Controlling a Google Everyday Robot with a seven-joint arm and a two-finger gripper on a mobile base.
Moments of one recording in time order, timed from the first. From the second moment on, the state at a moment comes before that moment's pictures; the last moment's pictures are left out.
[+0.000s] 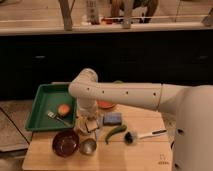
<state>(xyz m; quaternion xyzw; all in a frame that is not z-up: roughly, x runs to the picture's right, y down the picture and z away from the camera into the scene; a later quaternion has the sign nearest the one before) -0.083 0.156 0.731 -0.18 -0.31 -0.78 0.51</state>
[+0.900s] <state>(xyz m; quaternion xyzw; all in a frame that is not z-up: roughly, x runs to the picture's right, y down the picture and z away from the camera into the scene) -0.075 0.154 0.735 -0.18 -0.32 -0.79 0.50</state>
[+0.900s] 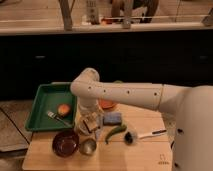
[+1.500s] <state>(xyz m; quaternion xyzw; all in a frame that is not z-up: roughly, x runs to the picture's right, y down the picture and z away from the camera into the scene) -0.057 0.148 0.738 -0.17 -0.32 -0.78 0.52</state>
